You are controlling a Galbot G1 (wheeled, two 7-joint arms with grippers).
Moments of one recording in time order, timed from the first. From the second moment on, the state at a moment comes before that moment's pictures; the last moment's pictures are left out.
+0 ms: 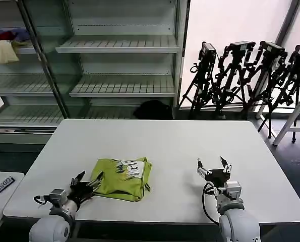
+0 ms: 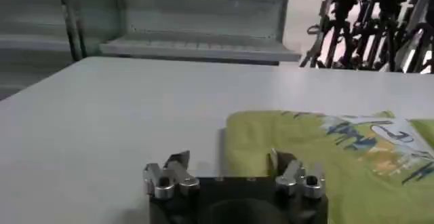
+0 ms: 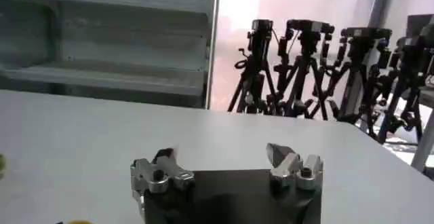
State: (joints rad) left arm 1.33 -1.33 -0.65 -1.92 -0.29 0.49 0.14; right arm -1.28 1.50 0.57 2.05 -0.03 -0.46 -0.04
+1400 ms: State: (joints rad) left arm 1.27 -1.17 -0.86 -1.85 -0.28 0.34 0.22; right arm -1.28 1.49 0.58 2.04 -0.01 -0.45 -0.03
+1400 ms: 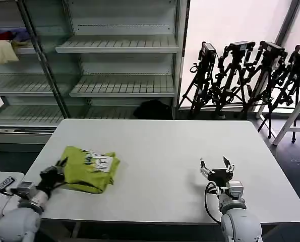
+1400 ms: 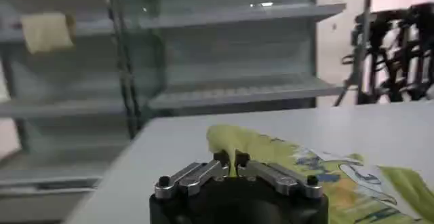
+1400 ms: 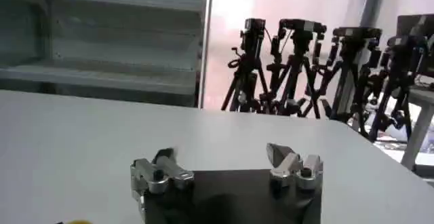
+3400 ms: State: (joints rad) left arm 1.11 -1.37 -0.11 -1.92 0.08 0.52 0.03; right arm -1.32 1.50 0.49 2.08 0.17 -0.52 -0.03
